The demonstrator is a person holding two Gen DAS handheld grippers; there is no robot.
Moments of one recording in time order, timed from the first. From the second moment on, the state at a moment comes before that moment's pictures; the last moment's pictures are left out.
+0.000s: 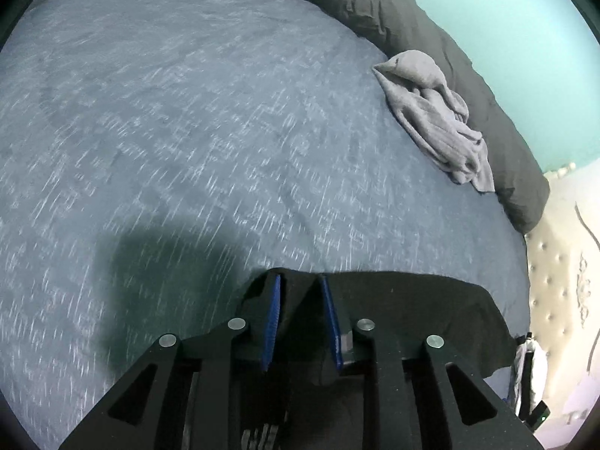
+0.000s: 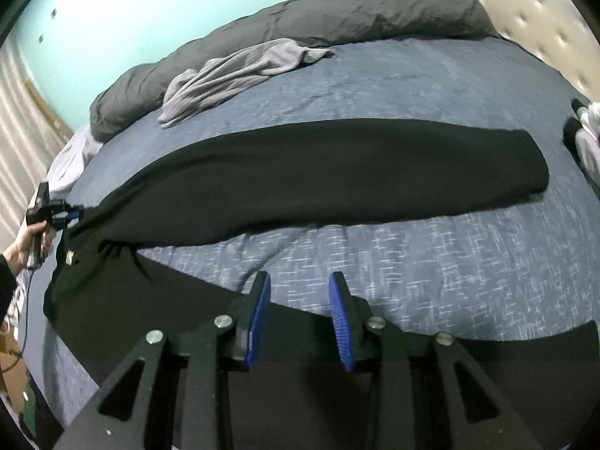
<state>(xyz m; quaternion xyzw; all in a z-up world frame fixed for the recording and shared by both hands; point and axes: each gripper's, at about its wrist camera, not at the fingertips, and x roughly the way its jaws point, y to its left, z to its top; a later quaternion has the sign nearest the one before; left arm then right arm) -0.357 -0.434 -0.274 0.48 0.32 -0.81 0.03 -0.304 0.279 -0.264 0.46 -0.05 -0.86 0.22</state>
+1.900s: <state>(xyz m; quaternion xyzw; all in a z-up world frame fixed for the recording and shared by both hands) -0.287 -0.431 -0.290 0.48 0.27 -0.83 0.06 -0.256 0.265 -0.276 0.48 -0.13 -0.83 0.25</state>
